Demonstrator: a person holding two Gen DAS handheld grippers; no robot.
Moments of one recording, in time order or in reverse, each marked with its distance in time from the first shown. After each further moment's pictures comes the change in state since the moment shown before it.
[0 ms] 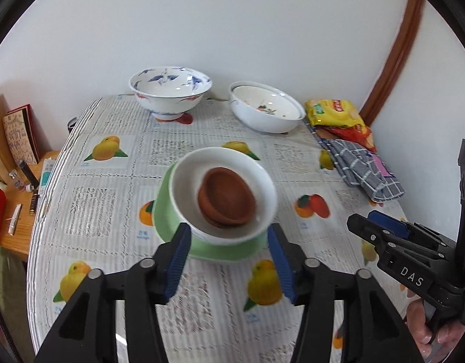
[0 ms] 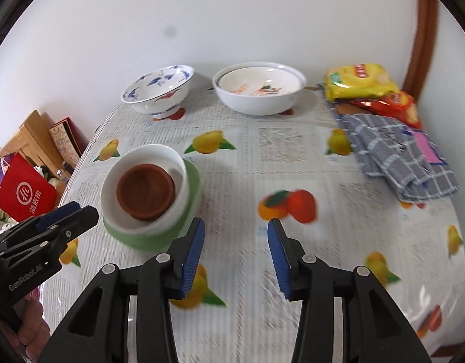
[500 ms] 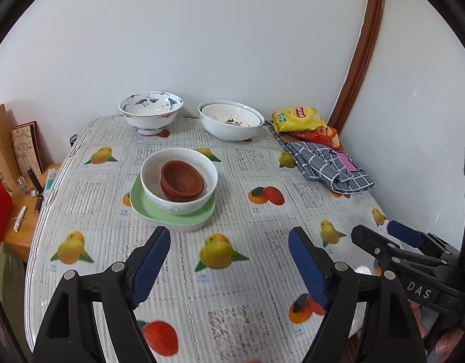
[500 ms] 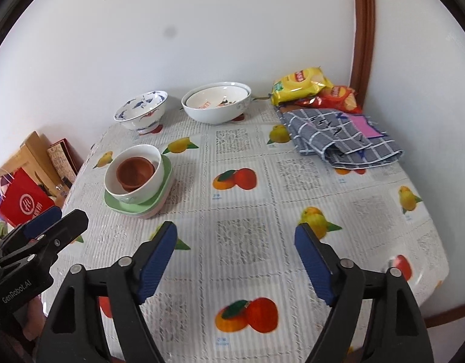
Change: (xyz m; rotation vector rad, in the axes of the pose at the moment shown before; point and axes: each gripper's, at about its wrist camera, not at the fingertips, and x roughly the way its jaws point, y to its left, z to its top) left arm -0.074 -0.063 -0.053 0.034 -0.110 -0.006; right arm -0.095 -0.043 -0.063 0.069 -0.107 -0.074
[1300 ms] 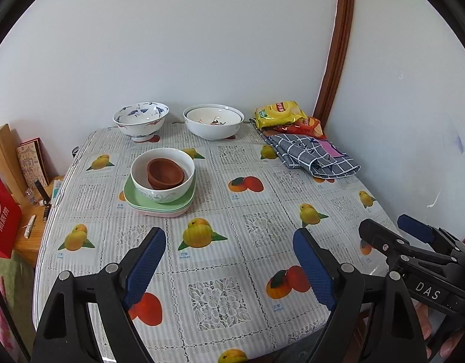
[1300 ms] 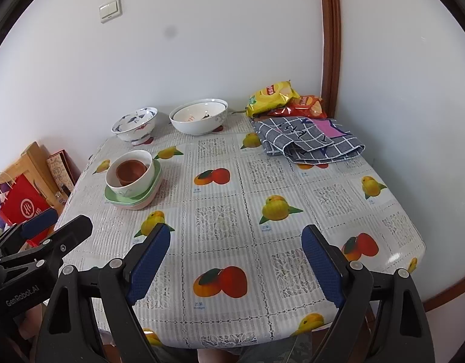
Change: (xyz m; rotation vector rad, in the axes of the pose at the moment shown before) left arm -0.040 -0.046 -0.027 0.088 -0.020 0.024; right arm -0.060 -0.034 -0.039 0.054 -0.073 -0.023
